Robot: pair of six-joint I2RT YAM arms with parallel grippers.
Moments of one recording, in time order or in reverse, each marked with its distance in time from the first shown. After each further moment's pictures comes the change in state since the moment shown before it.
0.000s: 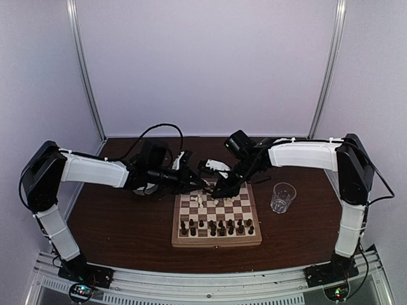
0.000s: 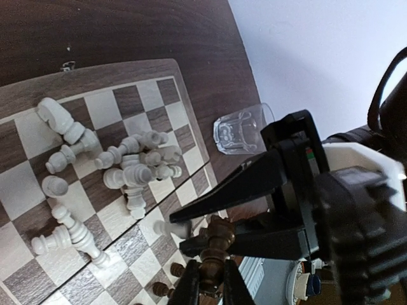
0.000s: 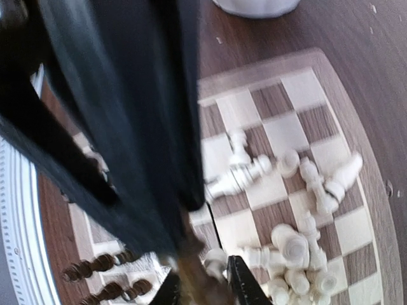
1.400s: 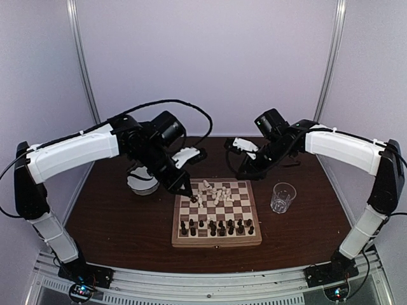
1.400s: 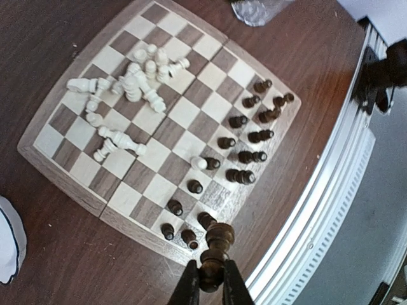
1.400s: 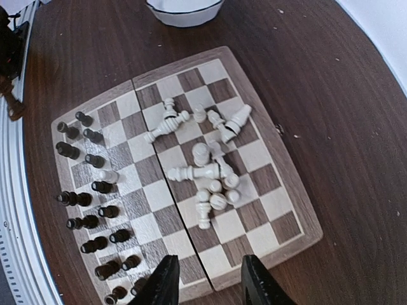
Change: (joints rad) left arm -0.164 -0.092 0.549 -1.193 -0.332 0.770; right arm -0.114 -0.255 -0.041 -0.169 0.103 -0.091
